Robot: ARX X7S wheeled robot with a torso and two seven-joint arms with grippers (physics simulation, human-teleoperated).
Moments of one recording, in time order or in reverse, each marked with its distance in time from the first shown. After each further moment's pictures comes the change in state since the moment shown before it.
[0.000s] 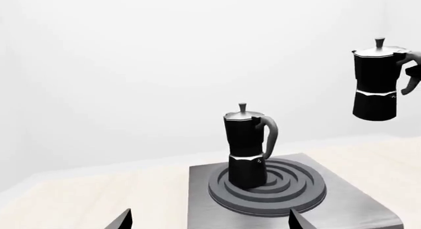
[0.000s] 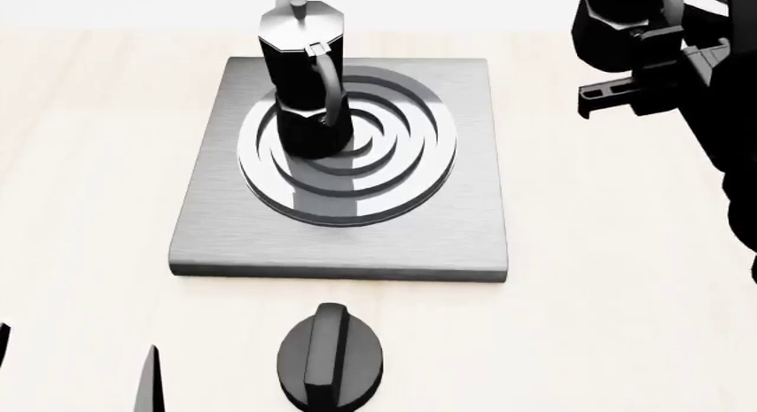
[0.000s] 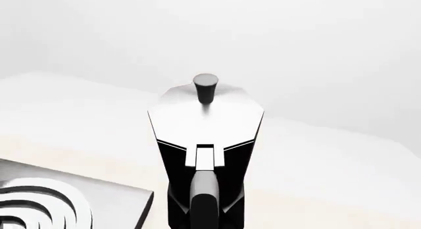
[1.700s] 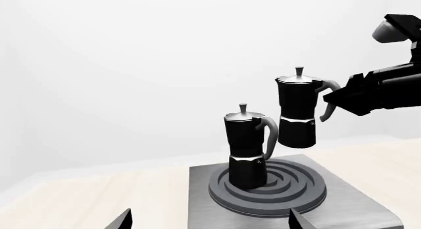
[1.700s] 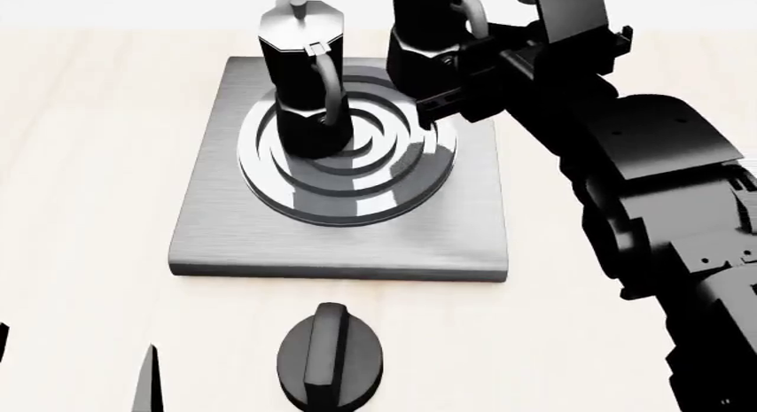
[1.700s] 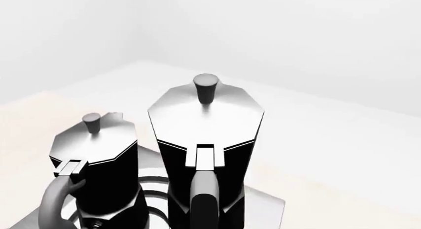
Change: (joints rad) left arm -0.005 -0.012 0.008 -0.002 -0.009 0.008 -0.013; right arm 0.027 -0.369 0.008 0.345 0.012 0.035 -0.312
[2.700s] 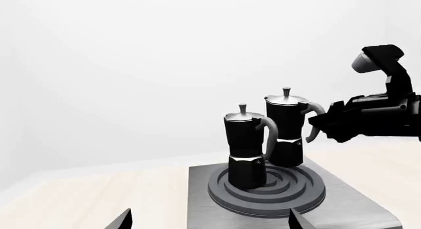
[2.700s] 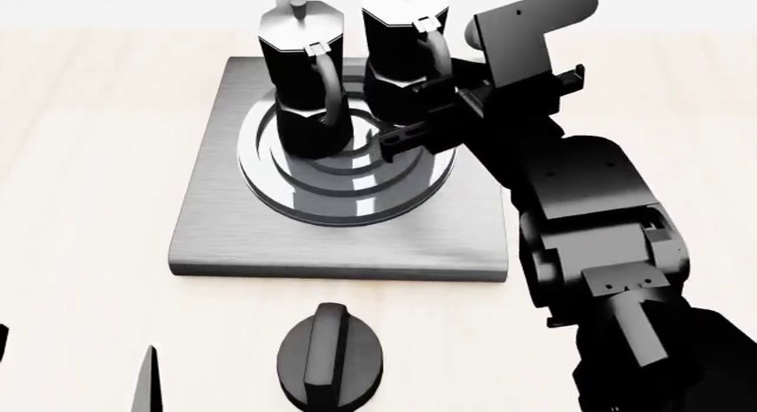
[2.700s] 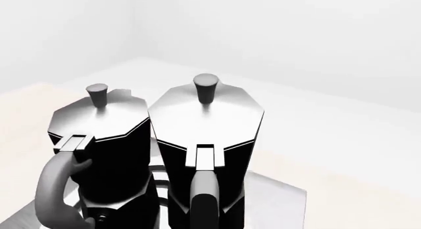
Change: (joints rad) left arm 0.000 -0.006 0.005 -0.003 -0.006 0.011 -0.006; right arm -0.073 -0.188 0.020 0.265 -0.049 -0.134 -0.044
